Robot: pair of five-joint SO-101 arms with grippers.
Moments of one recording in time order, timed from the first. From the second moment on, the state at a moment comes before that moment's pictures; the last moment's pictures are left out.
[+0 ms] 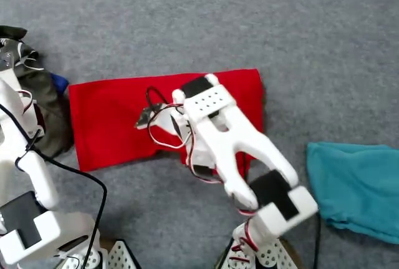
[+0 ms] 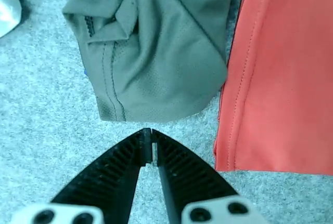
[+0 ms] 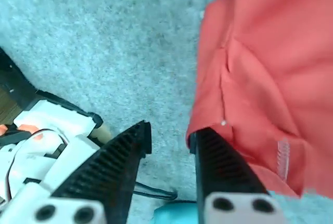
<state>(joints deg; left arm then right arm) -35.9 -6.8 16.8 78.5 -20.8 -33.0 4.7 15.7 97.9 35.9</state>
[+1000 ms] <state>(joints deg) -13.2 19.4 -10.0 76.1 -12.7 -11.3 39.5 -39.1 87.5 32.1</state>
